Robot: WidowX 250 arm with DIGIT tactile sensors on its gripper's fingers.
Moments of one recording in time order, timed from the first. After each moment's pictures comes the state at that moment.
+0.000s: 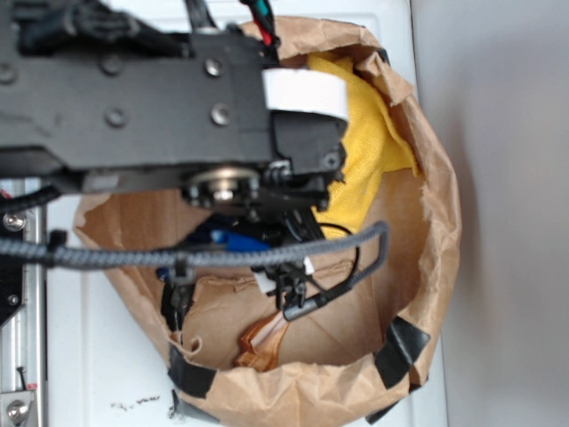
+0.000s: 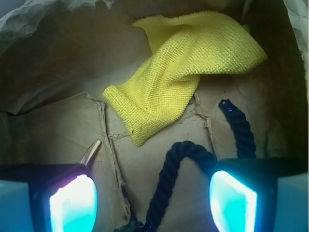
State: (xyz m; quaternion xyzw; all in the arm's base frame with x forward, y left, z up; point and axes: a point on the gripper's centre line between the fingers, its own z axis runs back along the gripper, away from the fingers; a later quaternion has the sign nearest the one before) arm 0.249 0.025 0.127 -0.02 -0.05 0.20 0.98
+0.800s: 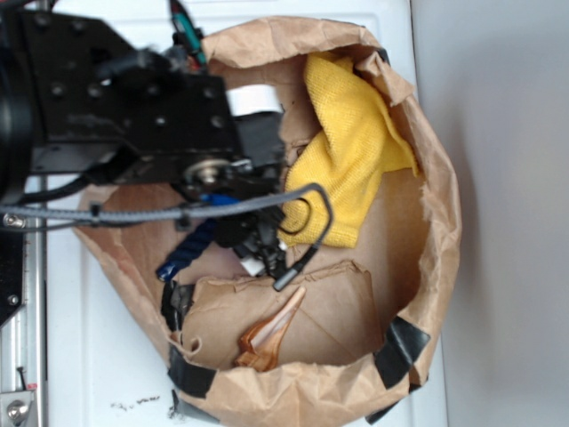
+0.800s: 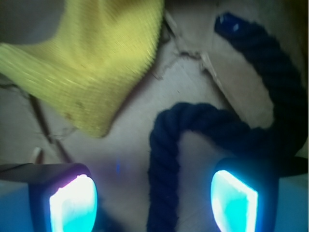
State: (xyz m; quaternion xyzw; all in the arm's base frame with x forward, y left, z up) arm 0.226 0.031 0.048 -0.05 -0.02 0.35 0.93
